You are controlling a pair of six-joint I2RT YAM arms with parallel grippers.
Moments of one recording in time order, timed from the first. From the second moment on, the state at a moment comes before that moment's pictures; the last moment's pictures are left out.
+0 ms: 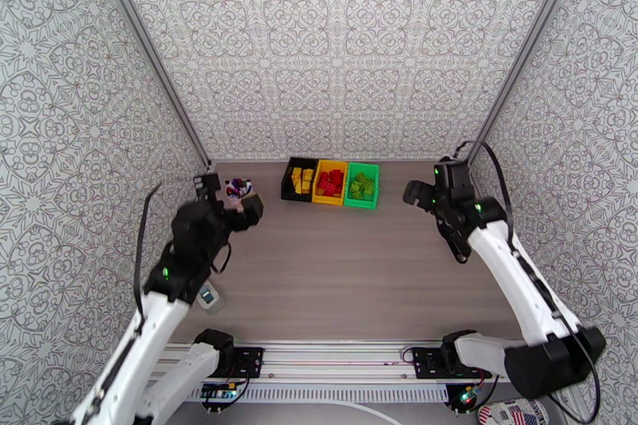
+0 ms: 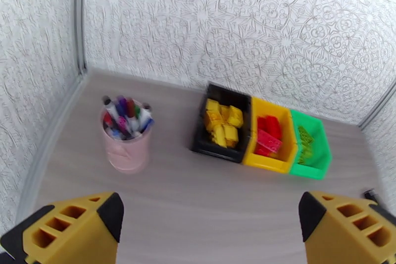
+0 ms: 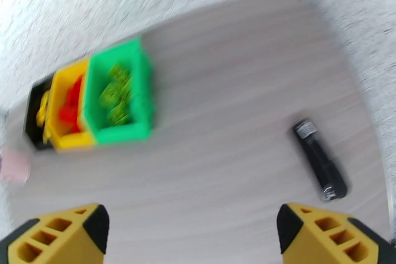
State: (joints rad) left arm -0.24 0.72 0.78 -0.28 -0.18 -0.28; right arm 0.23 1.20 1.20 -0.72 0.29 0.53
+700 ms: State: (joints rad) left arm -0.03 1.43 0.37 0.63 -0.40 -0.06; right arm 0.15 1.52 0.70 0.37 0.45 0.14
